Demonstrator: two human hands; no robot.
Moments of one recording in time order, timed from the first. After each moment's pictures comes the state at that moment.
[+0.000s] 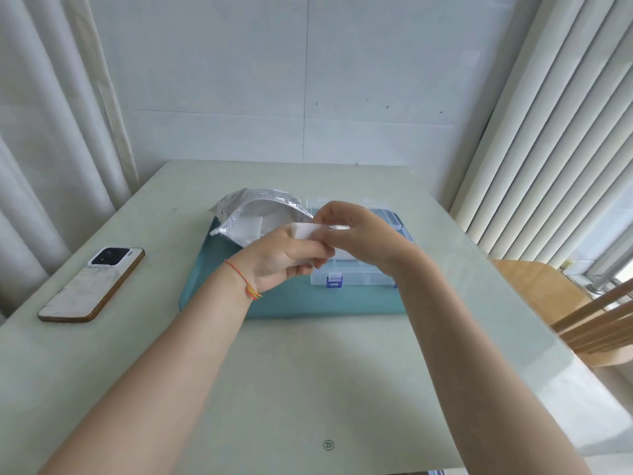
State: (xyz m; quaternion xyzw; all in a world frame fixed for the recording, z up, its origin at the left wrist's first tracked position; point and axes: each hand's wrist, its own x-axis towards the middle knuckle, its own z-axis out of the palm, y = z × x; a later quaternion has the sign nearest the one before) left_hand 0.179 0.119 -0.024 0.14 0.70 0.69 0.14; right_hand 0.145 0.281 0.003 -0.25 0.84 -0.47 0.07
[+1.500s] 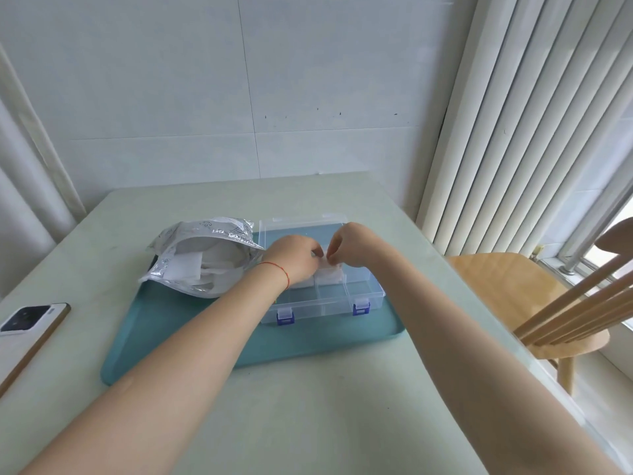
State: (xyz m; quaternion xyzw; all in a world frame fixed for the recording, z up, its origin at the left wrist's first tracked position) left_hand 0.060 0.205 -0.036 0.08 0.99 0.14 0.03; right_hand 0.032 0.346 -0.025 -0.10 0.97 -0.21 0.09
